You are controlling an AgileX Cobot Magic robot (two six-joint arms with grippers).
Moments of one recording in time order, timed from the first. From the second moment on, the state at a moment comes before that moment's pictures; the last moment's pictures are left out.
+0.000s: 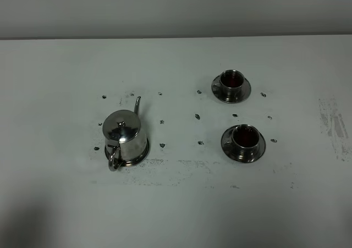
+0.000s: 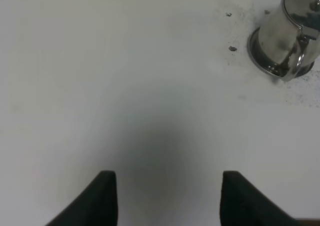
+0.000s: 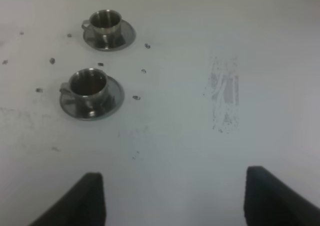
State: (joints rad) left arm -0.08 0.16 -0.51 0.04 1.05 -0.14; right arm 0.03 -0.01 -0.50 0.11 1.09 -0.13
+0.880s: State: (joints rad) left arm -0.08 0.00 -0.51 0.04 1.04 -0.14; right arm 0.03 -0.01 -0.50 0.11 1.09 -0.13
